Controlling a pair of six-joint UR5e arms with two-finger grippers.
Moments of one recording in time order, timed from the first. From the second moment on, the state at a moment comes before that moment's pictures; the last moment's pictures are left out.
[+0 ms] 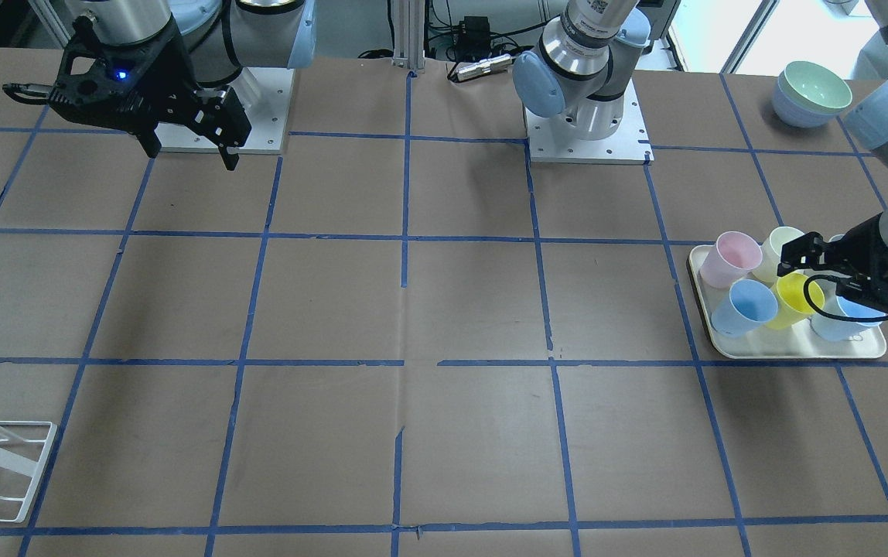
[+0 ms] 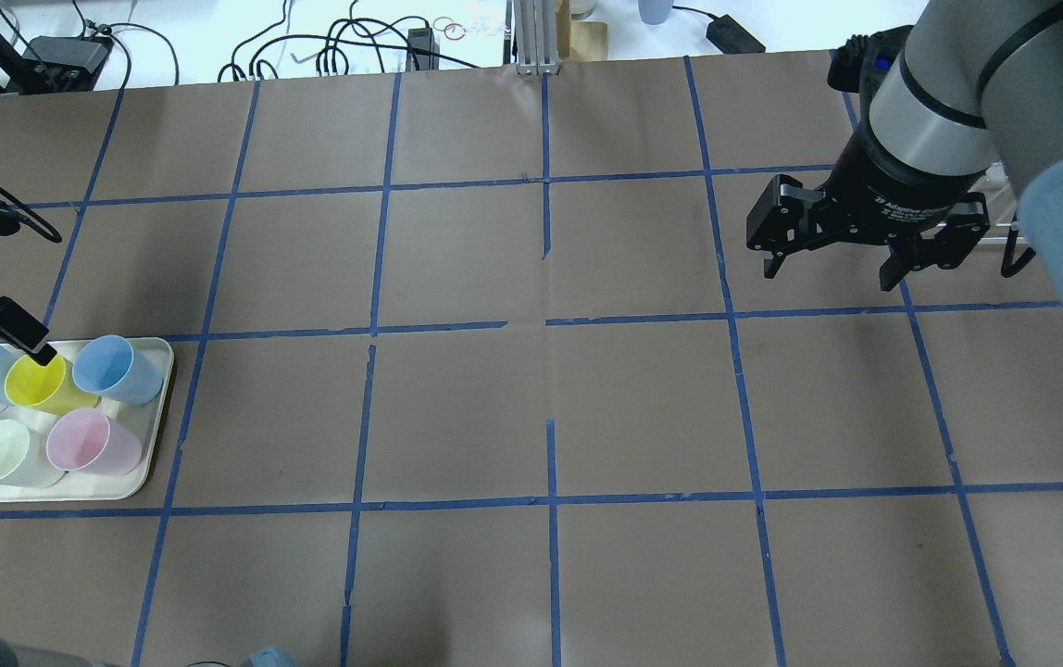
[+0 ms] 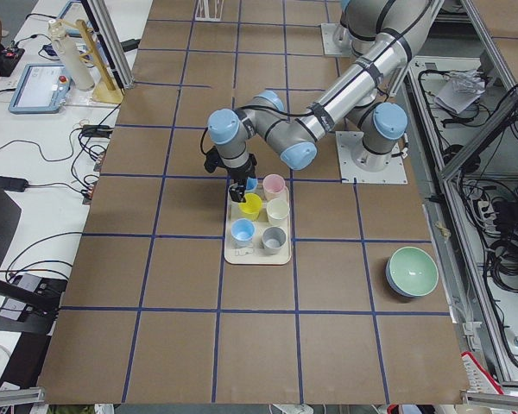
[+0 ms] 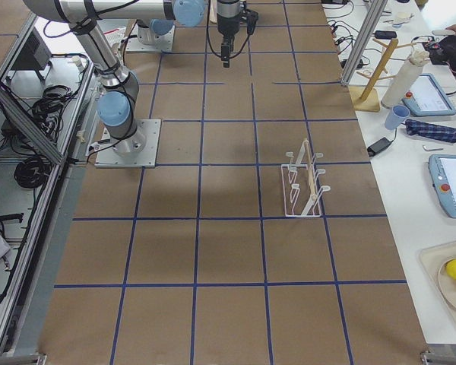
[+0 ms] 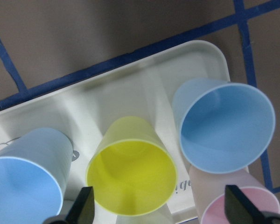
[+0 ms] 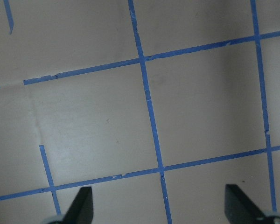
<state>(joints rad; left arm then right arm) -0.94 -1.78 -1.73 -1.35 1.67 0.93 1.58 -1.72 1.72 -1.59 -1.56 0.18</state>
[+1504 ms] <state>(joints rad) -1.60 -1.61 -1.54 -1.62 1.56 -0.09 1.58 -1.75 1.72 -1.52 -1.56 0.07</state>
